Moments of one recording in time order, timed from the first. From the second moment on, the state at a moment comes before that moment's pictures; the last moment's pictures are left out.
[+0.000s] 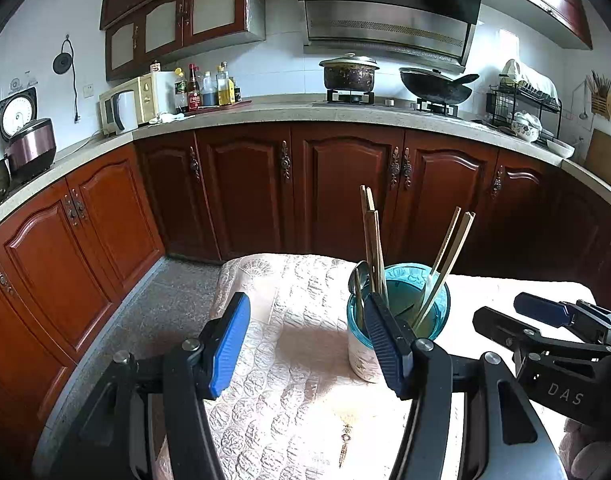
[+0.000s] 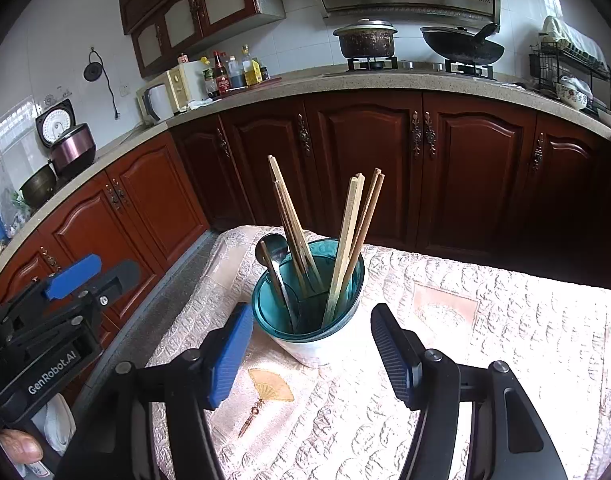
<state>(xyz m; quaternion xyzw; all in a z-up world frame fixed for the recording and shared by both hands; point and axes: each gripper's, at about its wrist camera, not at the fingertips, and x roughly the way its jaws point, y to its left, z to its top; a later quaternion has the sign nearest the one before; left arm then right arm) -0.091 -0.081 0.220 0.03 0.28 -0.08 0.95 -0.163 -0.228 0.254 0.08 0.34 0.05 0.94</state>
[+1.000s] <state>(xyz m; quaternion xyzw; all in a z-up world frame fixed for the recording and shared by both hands) -0.087 -0.086 0.221 0.04 0.28 -0.09 0.95 -0.158 -0.227 0.255 0.07 0.34 0.05 0.94</state>
